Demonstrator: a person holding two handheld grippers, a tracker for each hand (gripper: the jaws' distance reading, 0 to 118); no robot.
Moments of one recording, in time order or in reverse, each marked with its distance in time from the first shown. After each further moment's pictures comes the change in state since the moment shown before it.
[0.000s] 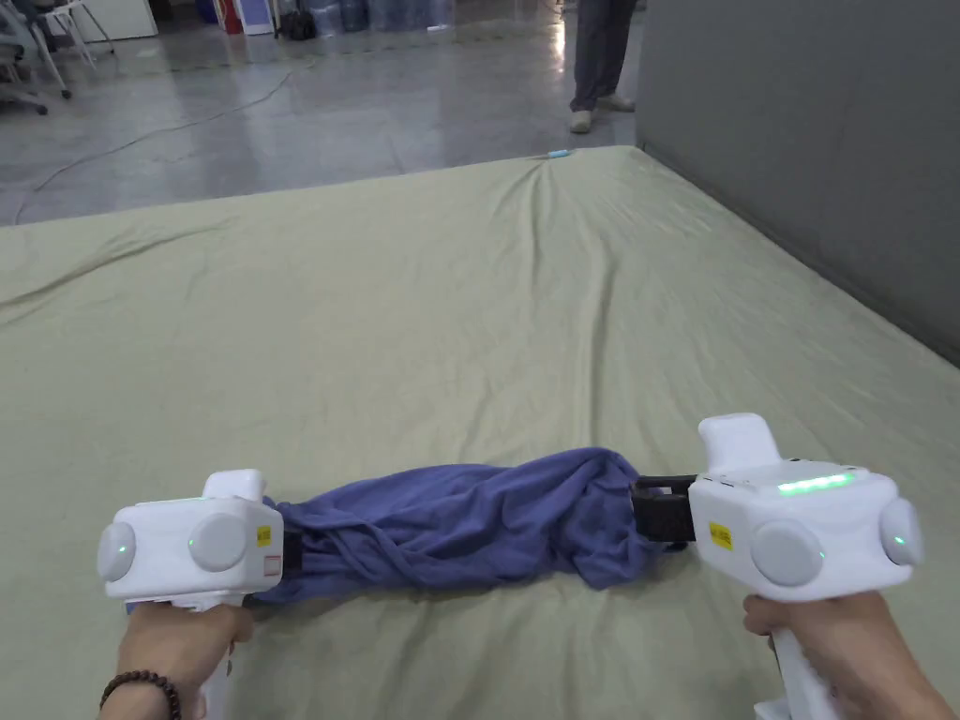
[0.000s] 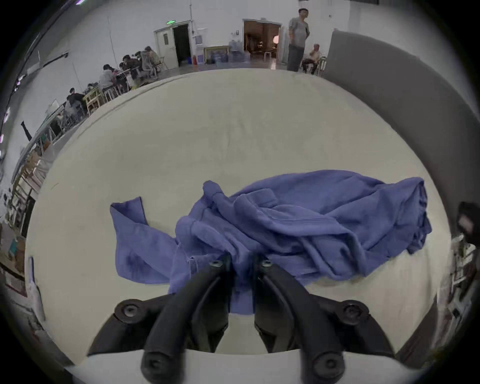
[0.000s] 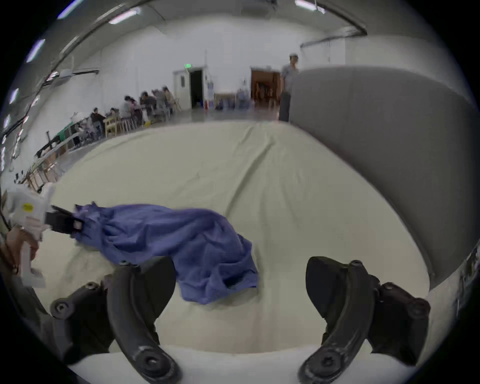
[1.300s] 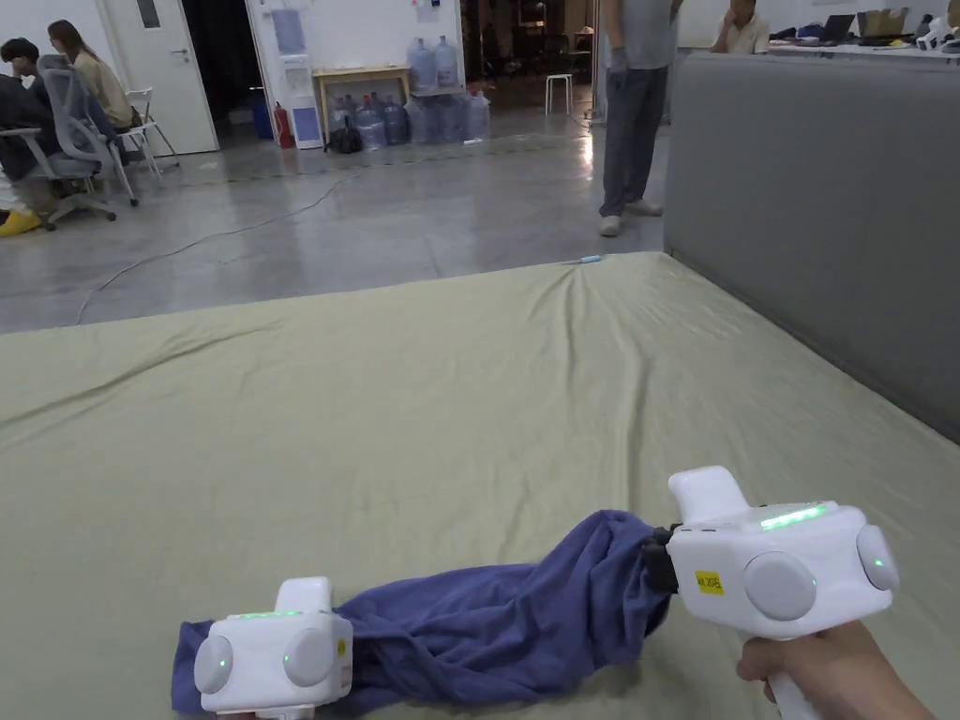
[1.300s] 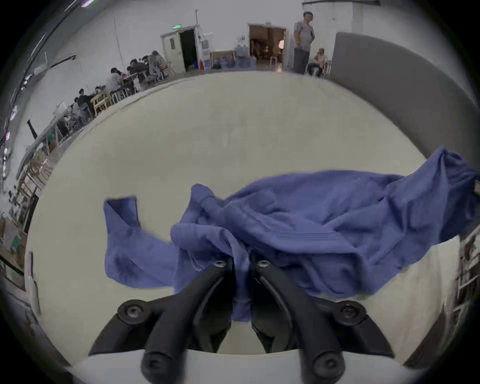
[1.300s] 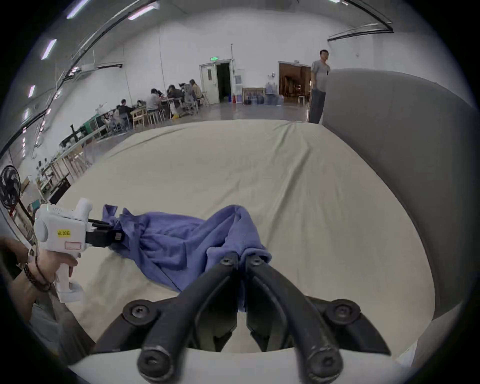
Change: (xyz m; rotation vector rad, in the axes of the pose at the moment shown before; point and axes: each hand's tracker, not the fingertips) left arm 0.020 -0.006 -0.017 0.052 0.036 0.007; right arm -0.038 0.048 0.026 0.042 0.177 0.108
